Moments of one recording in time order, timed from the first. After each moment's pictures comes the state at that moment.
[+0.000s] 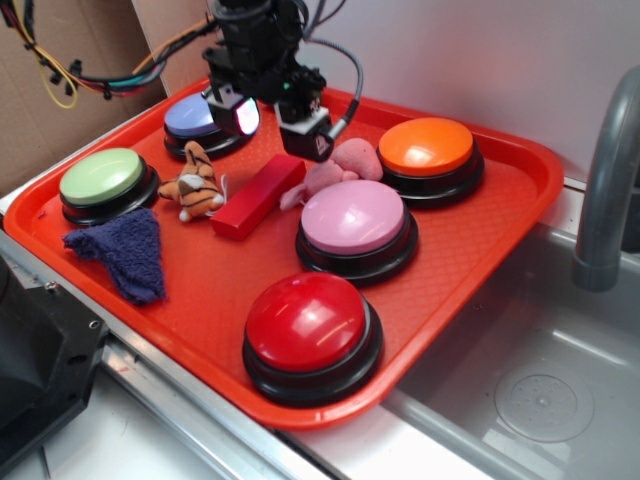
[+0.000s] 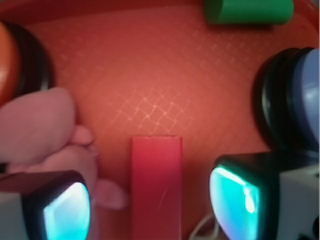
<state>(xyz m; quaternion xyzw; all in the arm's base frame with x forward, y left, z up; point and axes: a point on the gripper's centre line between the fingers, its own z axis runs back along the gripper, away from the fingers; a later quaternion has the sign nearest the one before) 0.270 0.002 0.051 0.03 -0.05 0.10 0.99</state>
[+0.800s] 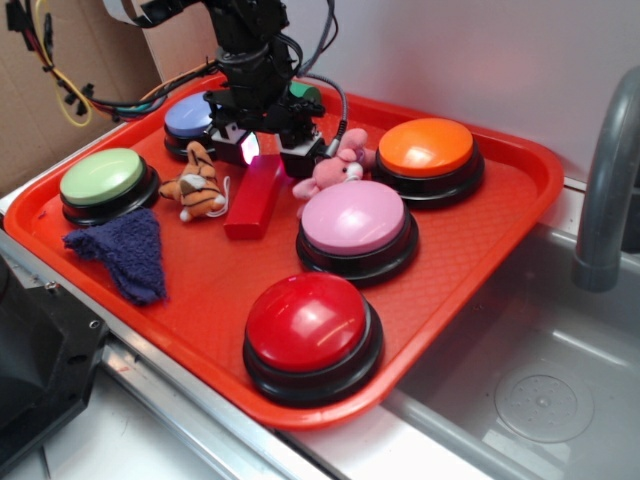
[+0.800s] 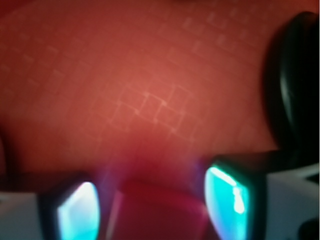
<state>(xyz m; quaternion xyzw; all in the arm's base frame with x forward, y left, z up) 0.276 0.020 0.014 0.02 -0.02 0.15 0.99</state>
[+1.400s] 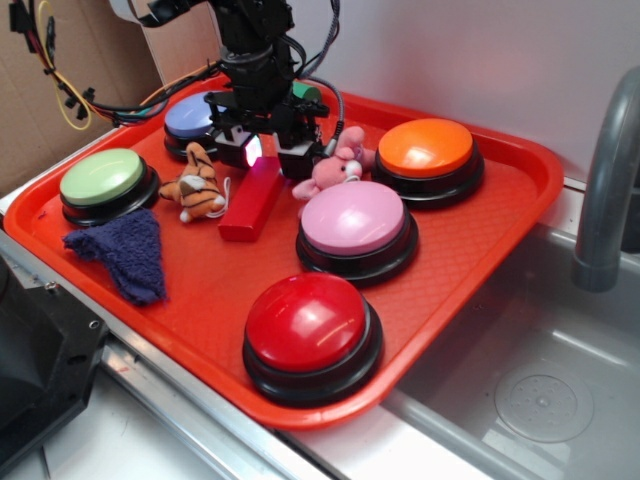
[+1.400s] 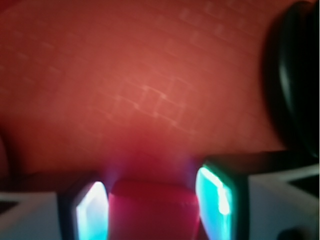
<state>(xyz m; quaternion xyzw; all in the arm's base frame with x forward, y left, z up) 0.268 0.019 0.019 0.04 0.01 0.16 0.99</state>
